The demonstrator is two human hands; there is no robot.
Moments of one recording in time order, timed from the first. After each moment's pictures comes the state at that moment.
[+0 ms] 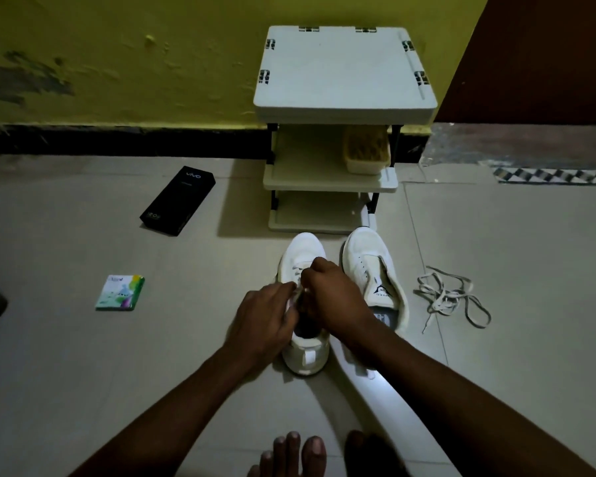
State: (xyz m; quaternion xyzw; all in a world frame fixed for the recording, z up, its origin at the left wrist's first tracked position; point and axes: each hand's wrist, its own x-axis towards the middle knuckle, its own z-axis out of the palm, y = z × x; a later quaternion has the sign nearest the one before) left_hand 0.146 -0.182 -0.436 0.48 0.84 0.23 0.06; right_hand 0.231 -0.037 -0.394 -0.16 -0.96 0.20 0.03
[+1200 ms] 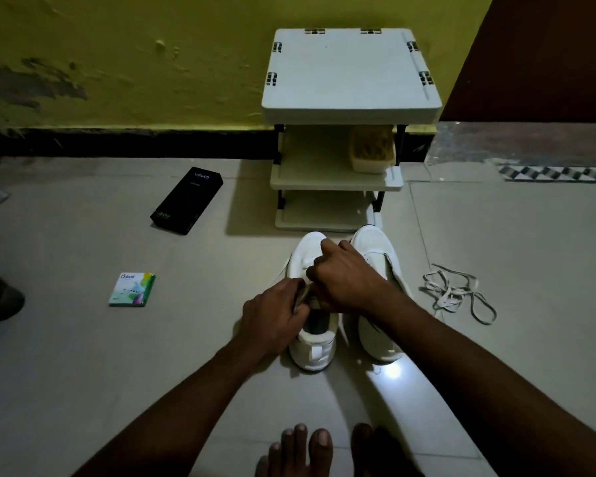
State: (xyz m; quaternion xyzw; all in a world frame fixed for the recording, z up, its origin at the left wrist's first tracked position) left_hand 0.151 -0.175 -0.420 0.41 0.89 0.17 0.14; right_hand 0.217 -0.002 -0.384 0.01 -1.00 0.01 0.02
